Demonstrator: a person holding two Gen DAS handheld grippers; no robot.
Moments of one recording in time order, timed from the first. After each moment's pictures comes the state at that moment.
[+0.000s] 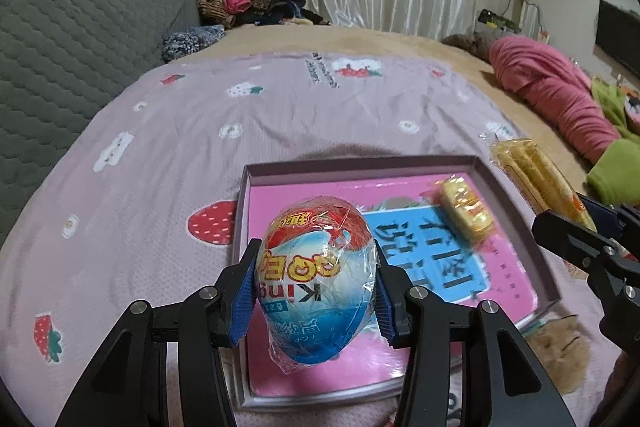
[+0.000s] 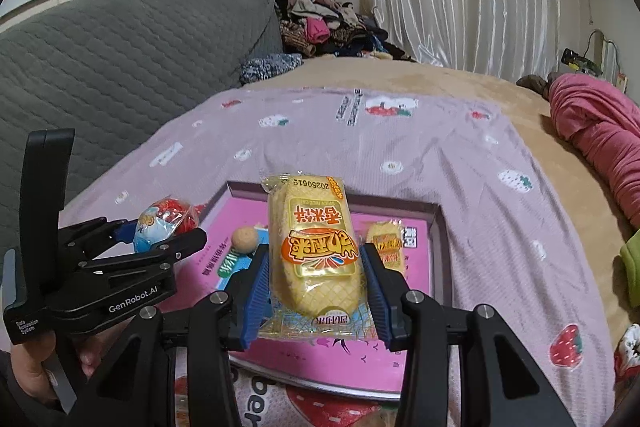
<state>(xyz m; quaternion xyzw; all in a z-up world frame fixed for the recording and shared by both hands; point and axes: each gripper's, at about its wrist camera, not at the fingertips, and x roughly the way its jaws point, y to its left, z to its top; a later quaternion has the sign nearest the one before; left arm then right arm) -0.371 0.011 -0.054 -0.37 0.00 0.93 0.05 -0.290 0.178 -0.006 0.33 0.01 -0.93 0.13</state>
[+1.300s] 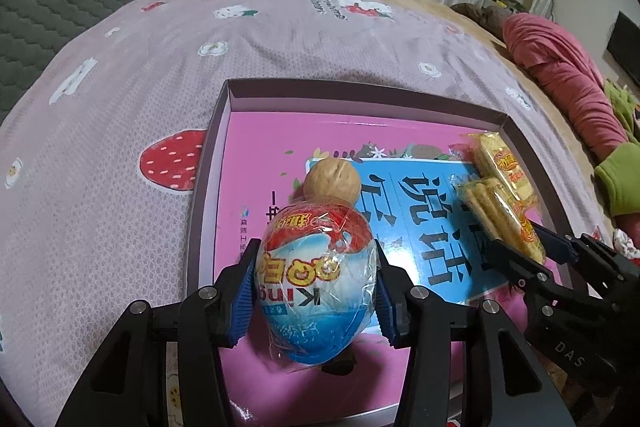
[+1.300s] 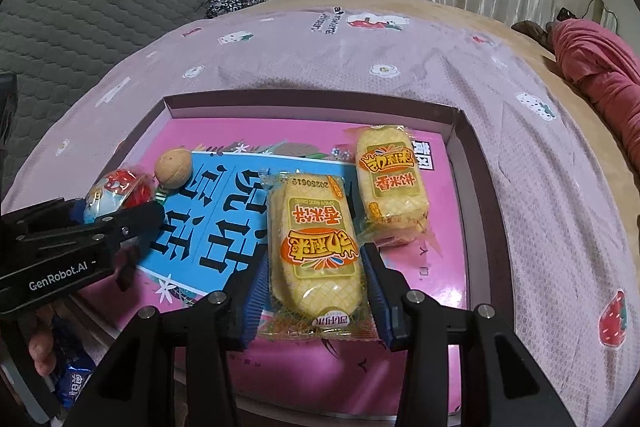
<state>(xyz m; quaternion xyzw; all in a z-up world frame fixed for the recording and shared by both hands) -0.413 0.003 -0.123 -0.46 -0.05 0.88 0.08 -0.339 0.175 -0.096 0.43 0.02 -0.90 0.09</state>
